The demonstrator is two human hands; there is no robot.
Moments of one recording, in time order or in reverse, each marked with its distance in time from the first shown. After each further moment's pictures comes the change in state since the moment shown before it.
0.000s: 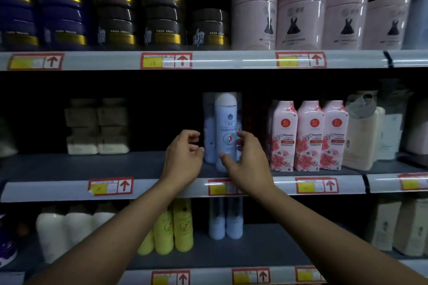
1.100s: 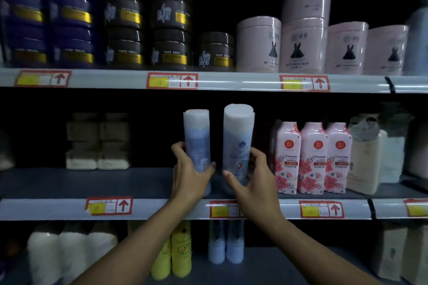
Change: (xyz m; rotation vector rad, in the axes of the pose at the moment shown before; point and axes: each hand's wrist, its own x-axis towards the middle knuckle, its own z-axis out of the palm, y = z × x) left_hand 0.000 0.008 0.014 -0.124 0.113 -0.054; right_hand -0.010 -0.005 -0.009 0.225 0.078 -0.062
